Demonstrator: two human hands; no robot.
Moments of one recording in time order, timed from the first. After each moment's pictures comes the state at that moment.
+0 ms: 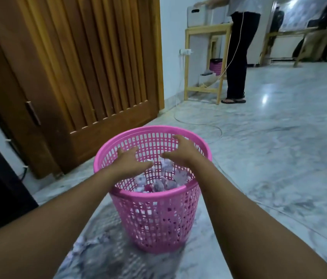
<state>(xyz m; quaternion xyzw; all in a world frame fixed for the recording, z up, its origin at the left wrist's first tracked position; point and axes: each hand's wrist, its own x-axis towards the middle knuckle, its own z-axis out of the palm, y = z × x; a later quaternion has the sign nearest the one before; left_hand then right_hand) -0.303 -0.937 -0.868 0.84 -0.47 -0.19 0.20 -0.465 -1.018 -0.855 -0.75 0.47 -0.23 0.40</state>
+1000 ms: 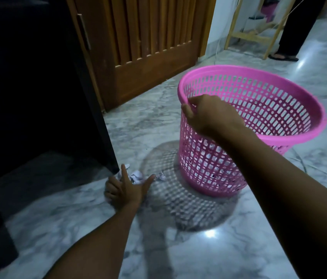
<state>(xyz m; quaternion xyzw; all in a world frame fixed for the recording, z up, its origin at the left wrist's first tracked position) -0.171 -0.769 -1.170 0.91 -0.16 -0.15 0.35 -0.326 -0.882 -0.869 -0.90 0.41 -0.14 0.06</state>
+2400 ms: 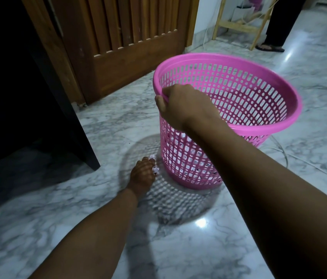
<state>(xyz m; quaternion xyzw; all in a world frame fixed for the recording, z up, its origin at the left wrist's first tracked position) -0.208 -0.838 -1.164 0.75 -0.59 -0.04 0.29 -0.325 -0.888 -0.876 -0.91 0.39 -0.16 0.06</state>
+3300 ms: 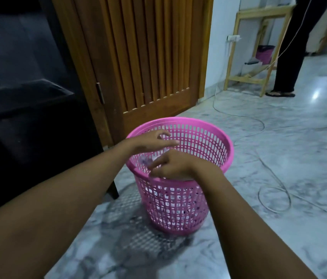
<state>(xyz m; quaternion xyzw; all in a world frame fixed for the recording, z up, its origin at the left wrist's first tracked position) -0.237 -0.845 -0.834 0.77 -0.53 -0.28 0.23 -0.394 -0.852 -0.827 -0.88 0.25 0.04 0.39</state>
